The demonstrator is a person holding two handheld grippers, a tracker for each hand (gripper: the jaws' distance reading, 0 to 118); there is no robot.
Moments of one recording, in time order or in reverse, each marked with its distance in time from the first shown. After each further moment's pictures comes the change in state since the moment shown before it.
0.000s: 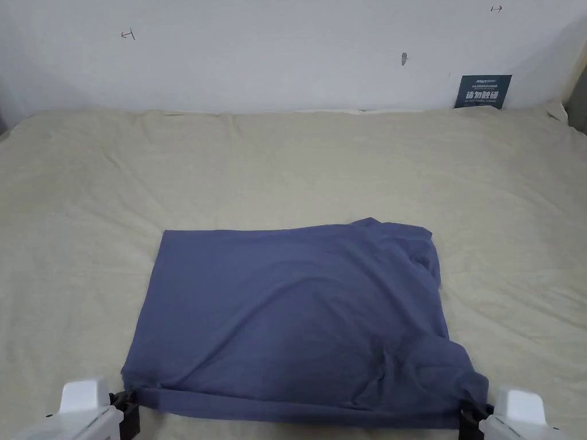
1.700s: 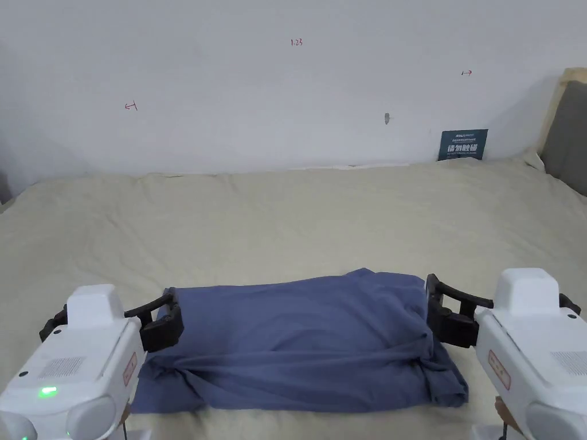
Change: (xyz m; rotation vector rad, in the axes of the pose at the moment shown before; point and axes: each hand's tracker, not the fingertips) left arm 0.075 0.134 0.082 0.603 0.047 -0.076; right arm -0.072 0.134 0.121 0.633 -0.030 0.158
